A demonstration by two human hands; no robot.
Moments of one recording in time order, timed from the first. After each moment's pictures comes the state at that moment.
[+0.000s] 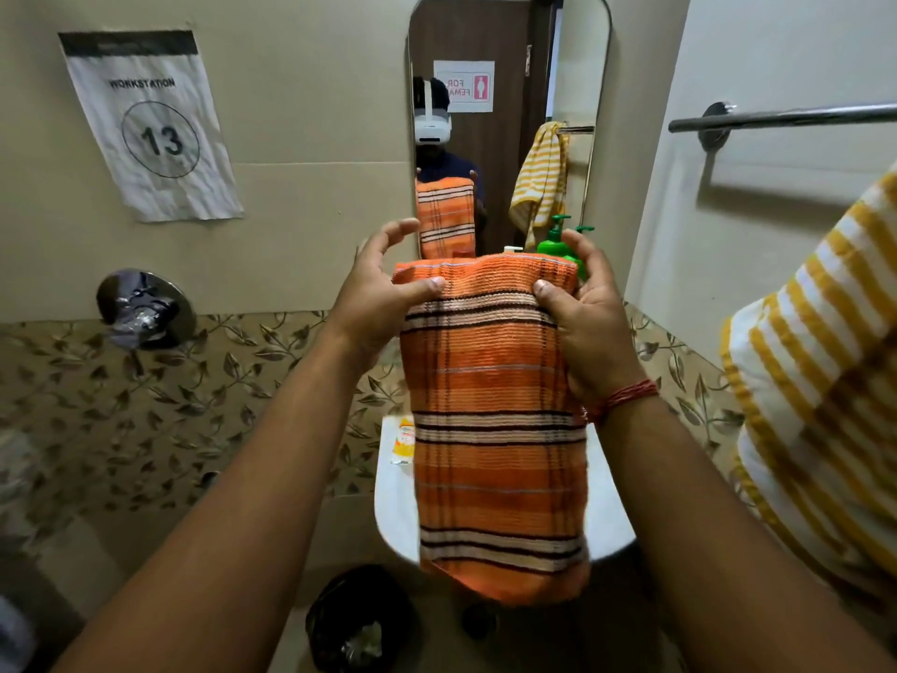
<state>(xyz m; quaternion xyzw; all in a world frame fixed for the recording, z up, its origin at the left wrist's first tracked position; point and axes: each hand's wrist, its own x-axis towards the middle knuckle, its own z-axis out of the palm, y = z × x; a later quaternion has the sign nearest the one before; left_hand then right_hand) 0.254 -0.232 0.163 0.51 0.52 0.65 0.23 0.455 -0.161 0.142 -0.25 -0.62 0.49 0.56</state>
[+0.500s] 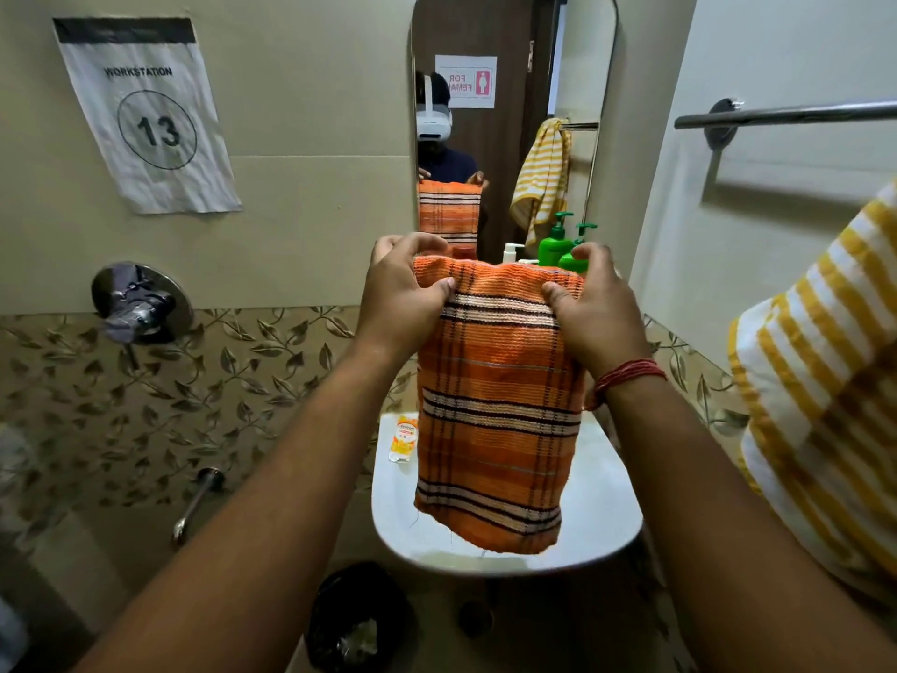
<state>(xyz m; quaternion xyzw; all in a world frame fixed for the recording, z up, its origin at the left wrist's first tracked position) 0.270 -0.215 0.154 0.54 0.61 0.58 0.02 0.453 -0.136 0.150 -0.47 -0.73 0.18 0.46</state>
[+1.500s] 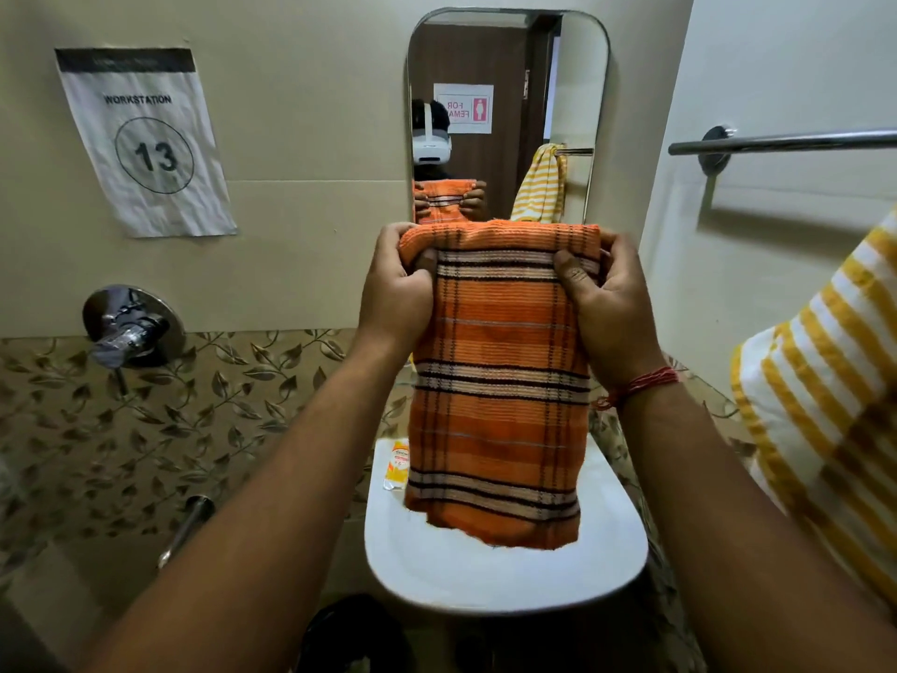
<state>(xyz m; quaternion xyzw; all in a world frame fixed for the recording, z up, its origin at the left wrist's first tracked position) 0.268 -0.192 0.172 0.50 0.53 0.68 0.07 0.461 -0.115 0.163 -0.22 -0.67 0.39 0.59</state>
